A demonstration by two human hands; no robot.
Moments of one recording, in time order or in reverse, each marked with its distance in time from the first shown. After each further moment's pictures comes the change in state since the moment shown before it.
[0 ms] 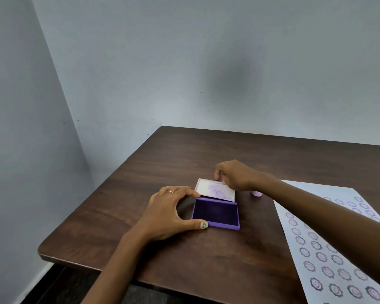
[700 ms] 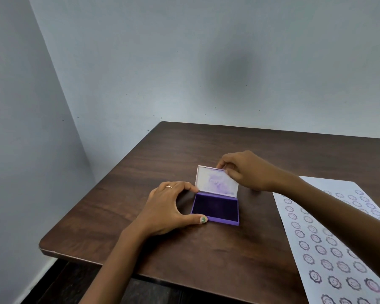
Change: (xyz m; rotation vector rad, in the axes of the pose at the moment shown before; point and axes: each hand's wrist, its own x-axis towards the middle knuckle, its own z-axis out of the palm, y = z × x) left_hand 0.000 -0.001 0.001 -0.018 -0.006 -0.024; right_hand -0.043 -0.014 -0.021 0.085 0.145 -0.117
